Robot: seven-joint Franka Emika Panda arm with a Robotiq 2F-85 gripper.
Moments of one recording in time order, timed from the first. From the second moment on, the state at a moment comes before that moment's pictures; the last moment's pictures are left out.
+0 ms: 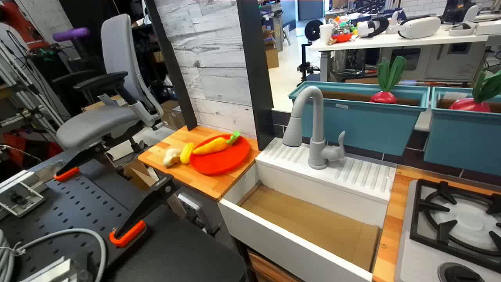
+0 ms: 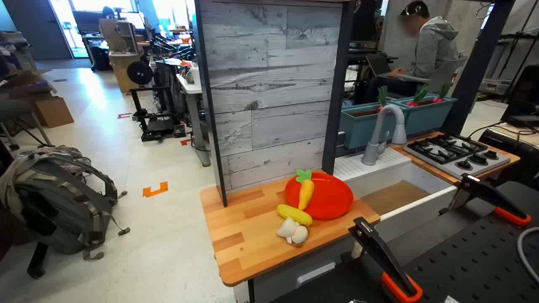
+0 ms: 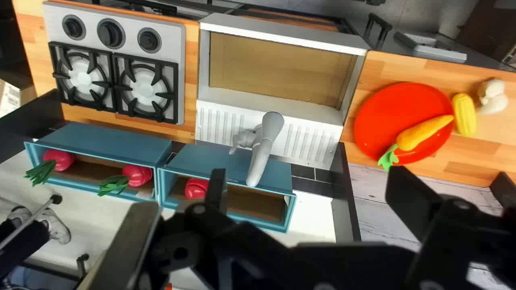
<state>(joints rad) -0.12 -0.37 -0.26 -2.52 -0.22 2.41 -0.41</state>
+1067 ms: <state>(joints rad) -0.11 -0.35 -0.26 -2.53 -0.19 2.42 -0.41</state>
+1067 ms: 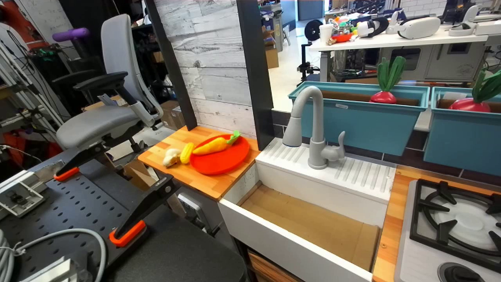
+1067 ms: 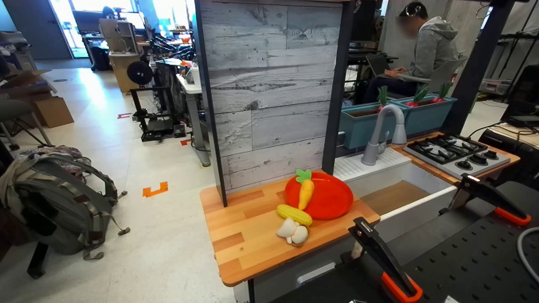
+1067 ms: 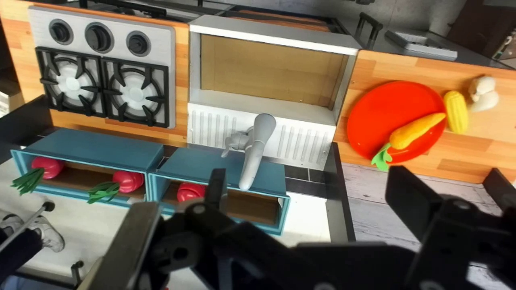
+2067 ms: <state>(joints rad) 0.06 0.19 -0.02 -2.48 0.14 2.73 -0.43</state>
